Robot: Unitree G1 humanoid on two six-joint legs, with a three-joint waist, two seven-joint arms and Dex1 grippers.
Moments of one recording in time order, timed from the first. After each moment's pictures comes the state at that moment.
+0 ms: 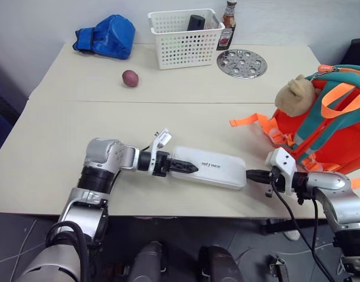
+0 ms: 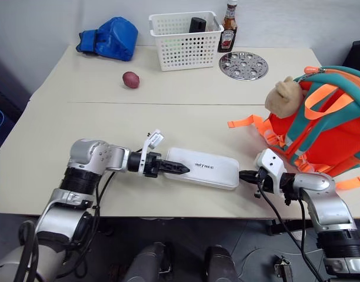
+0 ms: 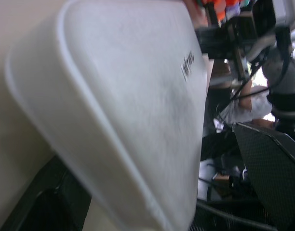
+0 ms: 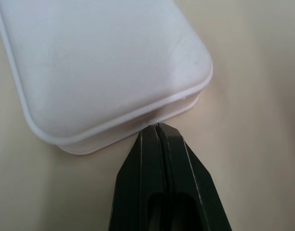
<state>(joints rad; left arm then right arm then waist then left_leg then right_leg) -0.89 0.30 -0.06 0.43 -0.58 1.36 -0.79 -0.24 -0.75 -0.05 0.04 0.26 0.31 1.08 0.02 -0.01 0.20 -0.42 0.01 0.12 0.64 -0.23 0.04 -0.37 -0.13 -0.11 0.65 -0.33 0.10</state>
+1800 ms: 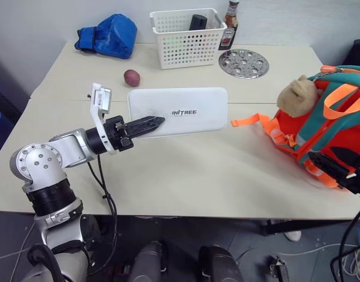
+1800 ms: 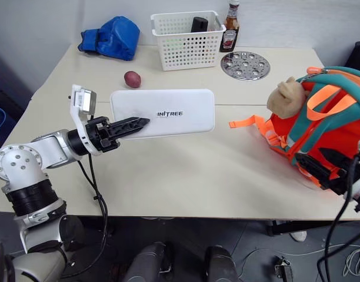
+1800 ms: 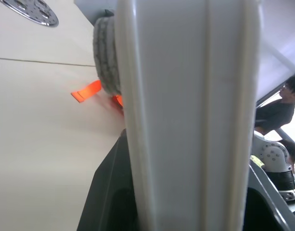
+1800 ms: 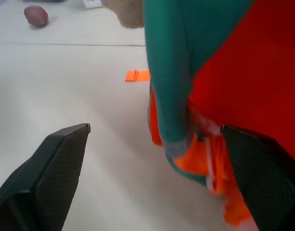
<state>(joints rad) -0.73 0.37 0.53 -0.16 -0.93 1.49 -0.59 -0.11 -0.75 -0.69 -0.22 0.79 0.86 0.64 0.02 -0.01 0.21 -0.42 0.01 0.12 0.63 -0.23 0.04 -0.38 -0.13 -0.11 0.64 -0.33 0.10</state>
